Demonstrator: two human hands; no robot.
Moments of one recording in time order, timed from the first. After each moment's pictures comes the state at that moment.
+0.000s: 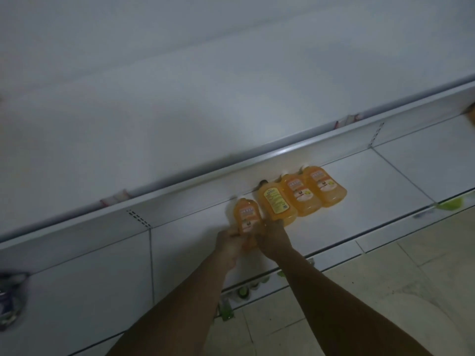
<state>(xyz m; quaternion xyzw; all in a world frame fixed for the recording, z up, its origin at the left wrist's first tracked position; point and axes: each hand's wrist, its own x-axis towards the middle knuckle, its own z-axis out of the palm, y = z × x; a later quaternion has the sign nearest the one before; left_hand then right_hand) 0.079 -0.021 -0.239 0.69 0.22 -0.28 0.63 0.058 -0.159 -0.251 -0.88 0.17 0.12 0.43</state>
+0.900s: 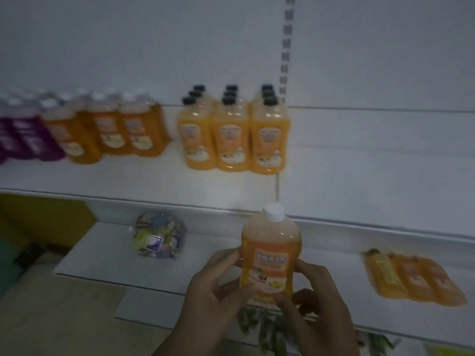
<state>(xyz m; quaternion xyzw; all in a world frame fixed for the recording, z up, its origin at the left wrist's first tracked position) -0.187 0.298 0.088 0.72 -0.02 0.10 0.68 -0.169 0.101 0.082 -0.82 -0.12 -0.04 0.56</state>
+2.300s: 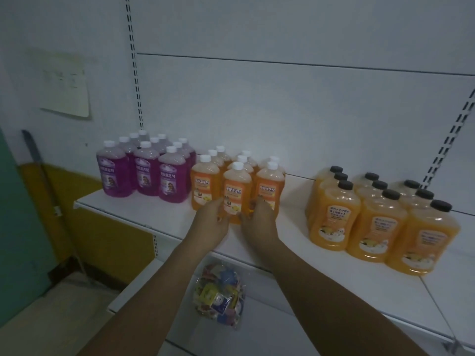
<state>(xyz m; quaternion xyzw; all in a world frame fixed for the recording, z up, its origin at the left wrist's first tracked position) -0.060 0.667 0.179 0.85 0.07 0.25 0.46 0.033 0.549 0.164 -0.82 -0.25 -0.06 0.51</state>
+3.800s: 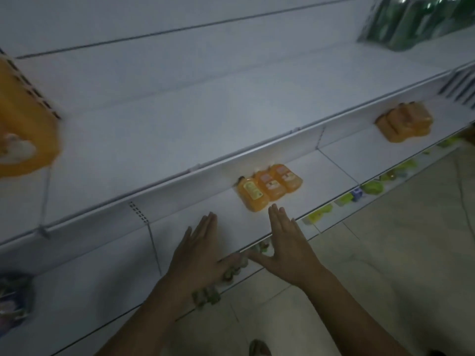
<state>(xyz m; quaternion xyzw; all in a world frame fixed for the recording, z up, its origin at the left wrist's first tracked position) -0.066 0.089 -0.008 0.94 -0.23 -0.21 0.14 -0.147 -0.125 -0.023 -0.96 0.08 0.05 0.27</state>
